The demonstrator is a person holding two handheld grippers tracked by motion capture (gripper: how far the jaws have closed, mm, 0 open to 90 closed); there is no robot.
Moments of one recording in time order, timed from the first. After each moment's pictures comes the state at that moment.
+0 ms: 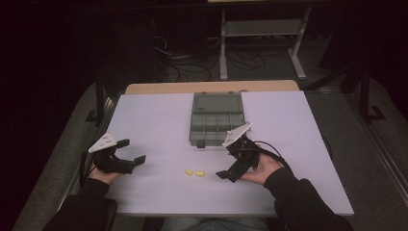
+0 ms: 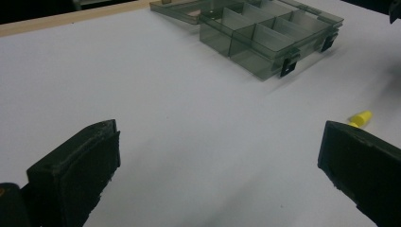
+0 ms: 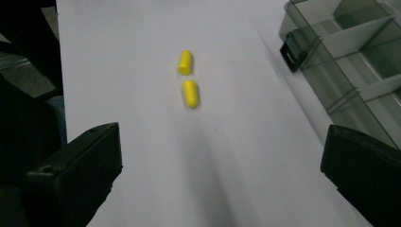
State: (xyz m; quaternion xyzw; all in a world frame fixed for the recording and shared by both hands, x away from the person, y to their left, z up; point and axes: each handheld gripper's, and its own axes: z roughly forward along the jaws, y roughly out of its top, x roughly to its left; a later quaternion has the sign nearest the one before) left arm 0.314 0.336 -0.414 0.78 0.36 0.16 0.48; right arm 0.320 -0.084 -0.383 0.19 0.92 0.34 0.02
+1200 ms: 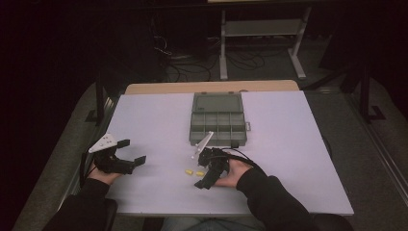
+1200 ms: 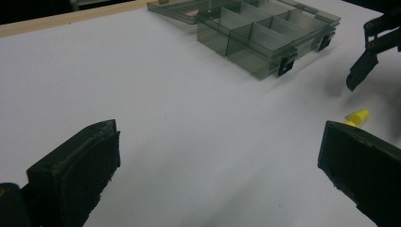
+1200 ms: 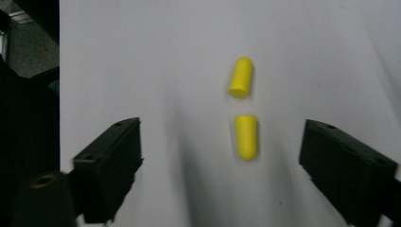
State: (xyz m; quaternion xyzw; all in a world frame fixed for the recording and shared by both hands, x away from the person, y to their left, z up) left arm 0.313 0.335 -0.414 0.79 0.36 0.16 0.48; right arm 0.327 -0.005 -0.422 0.13 0.95 0.28 -0.04
